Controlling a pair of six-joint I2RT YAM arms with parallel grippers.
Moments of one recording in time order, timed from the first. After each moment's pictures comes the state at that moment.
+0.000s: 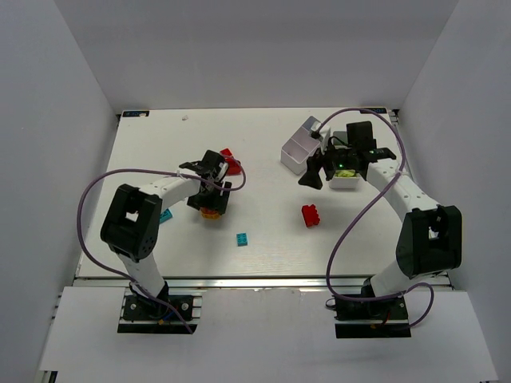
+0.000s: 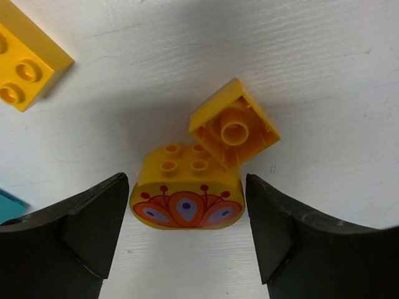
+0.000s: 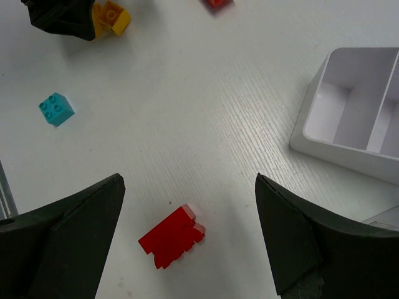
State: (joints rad) left arm -0.44 1.76 1.13 -0.62 -0.12 -0.18; right arm 0.21 1.55 1.20 -0.45 -0.82 -0.51
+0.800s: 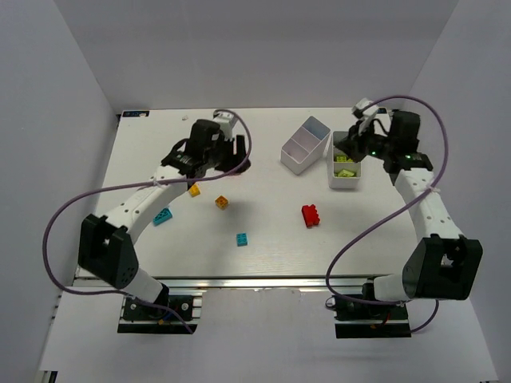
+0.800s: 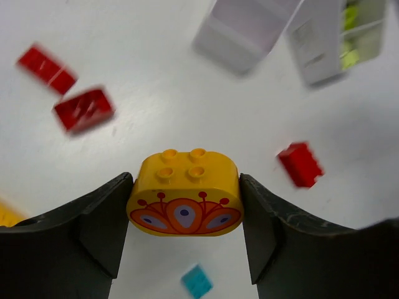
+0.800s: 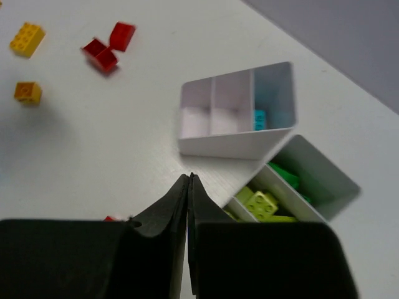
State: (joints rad) left arm -0.49 1.50 1.26 -0.38 0.11 -0.28; right arm 0.02 1.39 1.18 -0.28 -0.77 -0.39
